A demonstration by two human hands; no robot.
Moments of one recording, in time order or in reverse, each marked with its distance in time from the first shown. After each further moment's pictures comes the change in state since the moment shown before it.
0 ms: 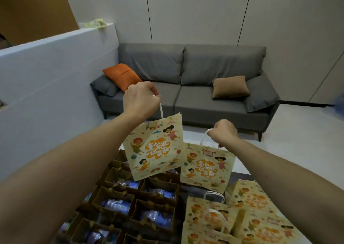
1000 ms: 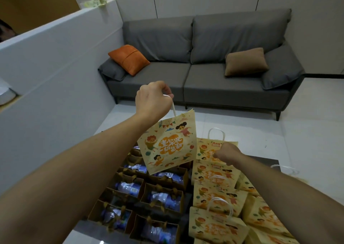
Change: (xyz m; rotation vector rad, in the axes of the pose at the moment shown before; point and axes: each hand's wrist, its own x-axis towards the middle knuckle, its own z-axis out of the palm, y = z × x) left_hand -0.020 0.010 0.056 0.020 -0.143 -0.061; right_hand 0.008 0.092 0.089 -0.043 -0.446 0.112
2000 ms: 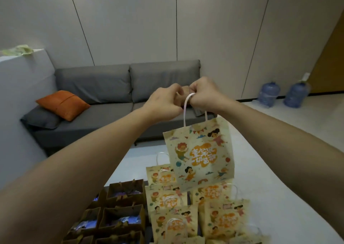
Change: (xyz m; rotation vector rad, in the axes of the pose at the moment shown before) left_hand -0.002 0.181 -0.012 -0.211 -0.411 0.620; right_hand -0.176 -0.064 -0.237 0.053 0.660 -0.482
